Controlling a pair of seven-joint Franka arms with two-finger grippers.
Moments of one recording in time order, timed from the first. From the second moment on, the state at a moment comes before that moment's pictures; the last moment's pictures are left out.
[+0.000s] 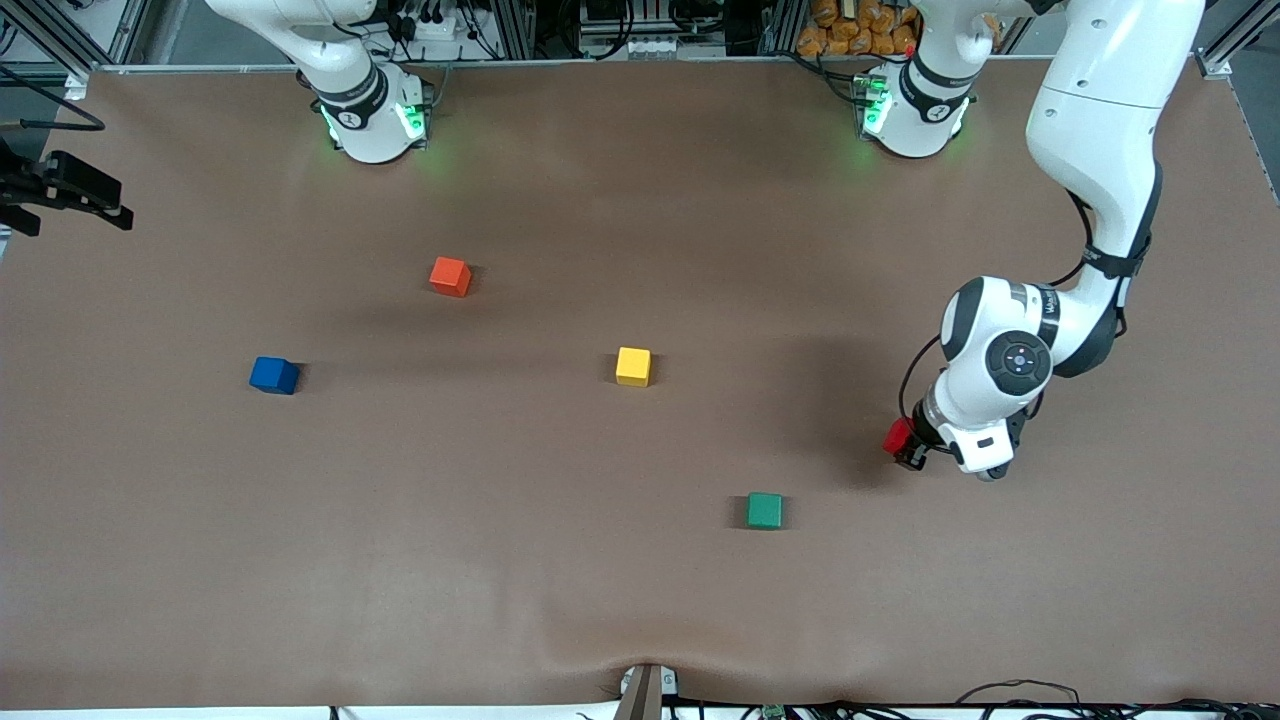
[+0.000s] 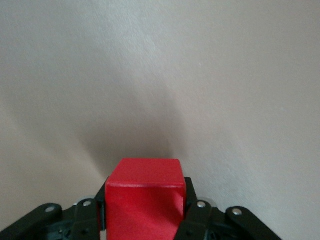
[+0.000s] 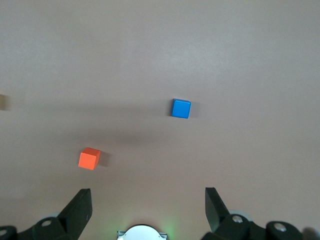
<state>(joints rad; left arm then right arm) -0.09 0.58 -0.10 -1.88 0.15 2.48 -1.37 -0.04 -0.04 -0.02 -1.53 -0.01 1.40 -0.13</state>
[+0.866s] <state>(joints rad) -0.16 0.58 -0.10 -1.79 0.15 2.37 -1.47 -0.05 0.02 -0.02 -1.51 0.01 1.44 -0.13</state>
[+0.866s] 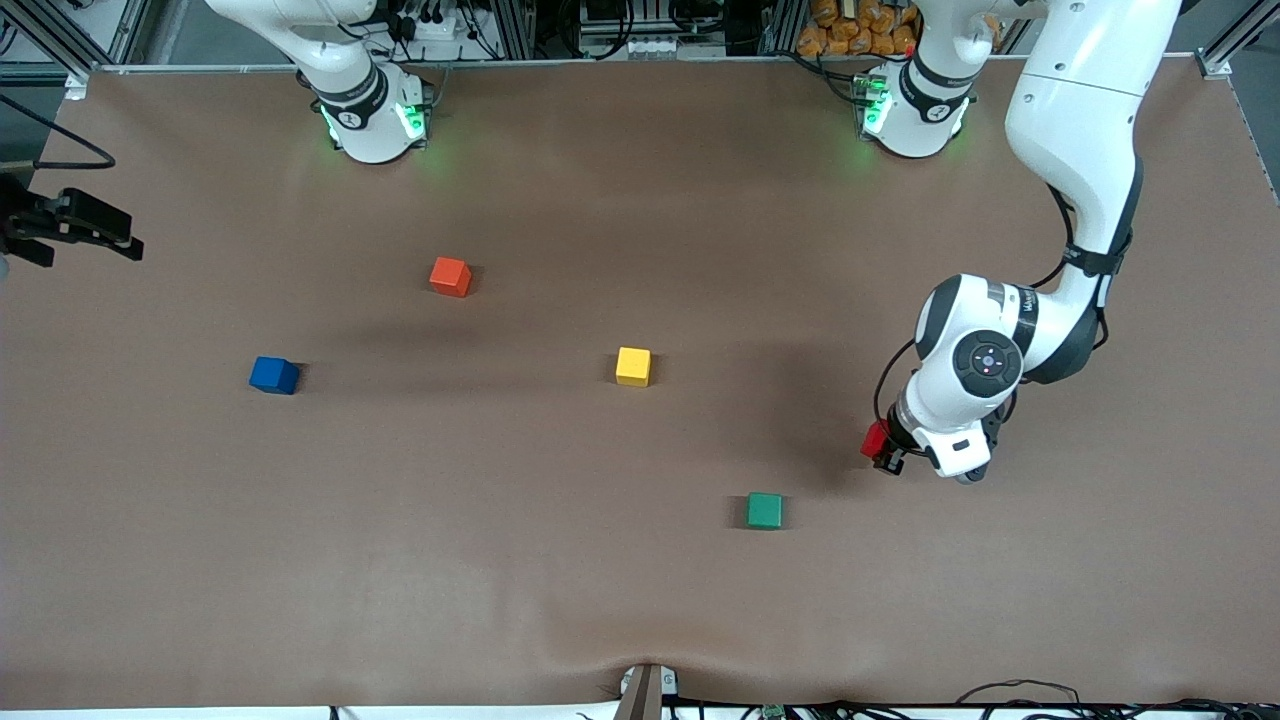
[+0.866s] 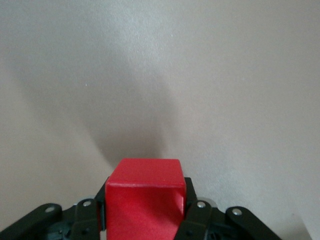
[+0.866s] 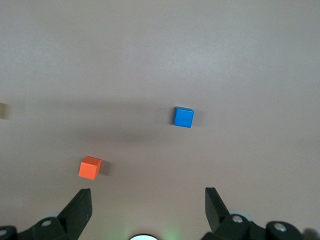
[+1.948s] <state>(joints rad) -0.21 0.58 -0.10 -1.69 0.15 2.27 -1.56 -0.09 0.10 -0.02 -1.51 0.01 1.44 -0.13</state>
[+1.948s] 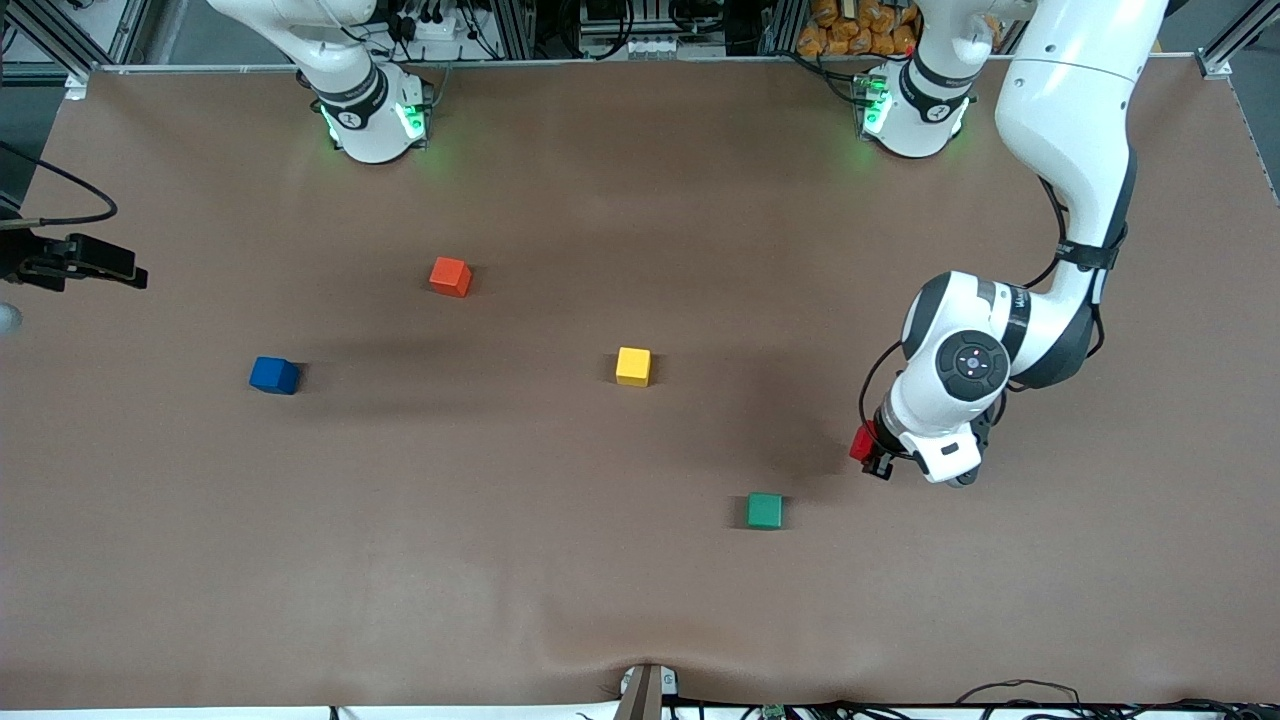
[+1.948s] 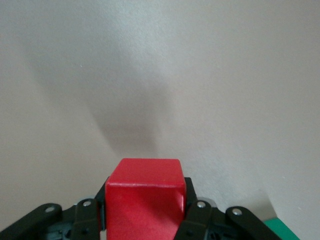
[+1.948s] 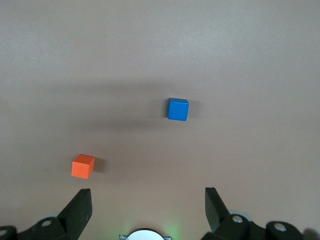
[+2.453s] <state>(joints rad) -0.30 0.58 -0.11 -1.62 0.11 2.19 -1.67 -0.10 0.10 -0.02 -1.51 0.01 1.44 -0.13</state>
